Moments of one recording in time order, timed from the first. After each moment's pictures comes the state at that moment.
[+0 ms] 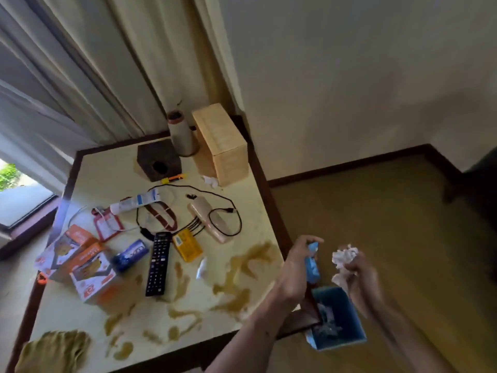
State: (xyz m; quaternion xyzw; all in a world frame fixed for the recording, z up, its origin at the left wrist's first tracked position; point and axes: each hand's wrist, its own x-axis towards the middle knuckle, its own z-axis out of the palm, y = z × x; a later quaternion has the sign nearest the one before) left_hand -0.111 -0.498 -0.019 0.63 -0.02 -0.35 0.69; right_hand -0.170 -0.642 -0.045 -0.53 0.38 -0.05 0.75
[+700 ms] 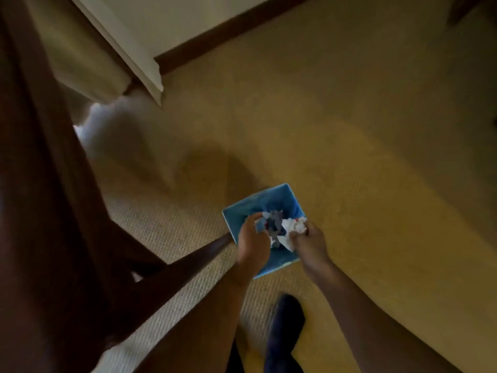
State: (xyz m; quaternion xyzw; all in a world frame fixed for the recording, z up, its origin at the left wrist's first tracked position) left_hand -0.219 -0.694 -0.488 0.82 0.10 -0.38 0.41; right_hand -0.289 -0.805 -0.502 -0.55 0.55 0.09 0.62
